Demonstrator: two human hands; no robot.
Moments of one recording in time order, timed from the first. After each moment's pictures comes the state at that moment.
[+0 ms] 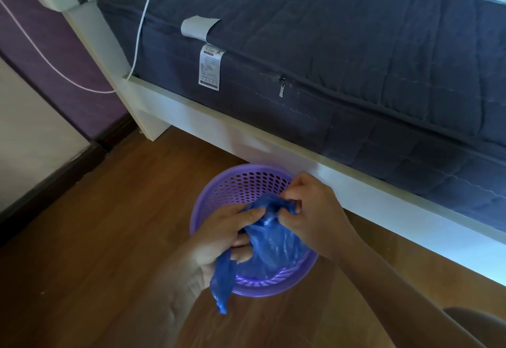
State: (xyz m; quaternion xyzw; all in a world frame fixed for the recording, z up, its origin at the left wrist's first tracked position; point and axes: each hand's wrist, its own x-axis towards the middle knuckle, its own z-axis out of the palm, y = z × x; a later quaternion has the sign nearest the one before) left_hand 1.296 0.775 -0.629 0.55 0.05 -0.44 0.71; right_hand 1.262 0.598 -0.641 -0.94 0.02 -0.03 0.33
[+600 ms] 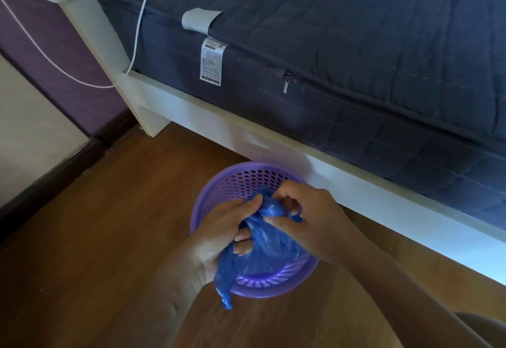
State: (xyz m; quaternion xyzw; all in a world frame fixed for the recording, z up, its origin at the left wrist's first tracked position) left_hand 1.302 0.776 -0.639 0.53 0.06 -0.42 0.73; right_hand 1.259 0.601 -0.636 -0.91 -0.06 0.01 0.41
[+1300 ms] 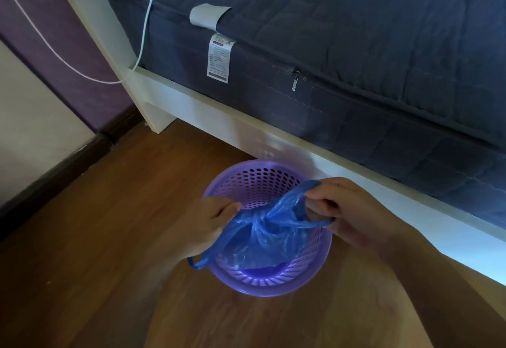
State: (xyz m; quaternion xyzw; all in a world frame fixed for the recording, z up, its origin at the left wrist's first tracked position) left_hand 1.329 0.819 -0.650 0.88 -0.22 -0.19 0.37; right_hand 1.268 0.573 -0.628 -0.64 0.05 0.15 0.75
